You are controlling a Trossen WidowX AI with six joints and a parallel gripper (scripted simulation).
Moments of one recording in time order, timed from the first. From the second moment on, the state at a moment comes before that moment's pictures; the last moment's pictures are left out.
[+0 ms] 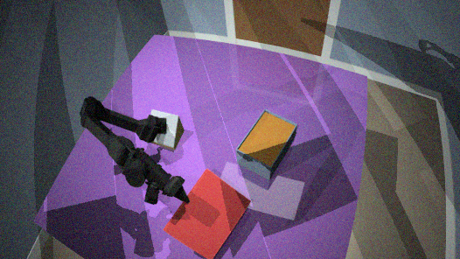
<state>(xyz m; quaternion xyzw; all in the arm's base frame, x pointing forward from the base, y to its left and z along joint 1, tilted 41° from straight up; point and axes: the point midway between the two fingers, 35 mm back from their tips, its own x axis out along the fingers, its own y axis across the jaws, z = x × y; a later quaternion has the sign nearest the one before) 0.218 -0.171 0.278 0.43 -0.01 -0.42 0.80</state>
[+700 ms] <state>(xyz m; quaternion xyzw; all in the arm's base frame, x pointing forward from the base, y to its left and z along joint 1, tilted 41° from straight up) 0.216 -0.182 0.266 0.43 -0.01 -0.42 0.80</state>
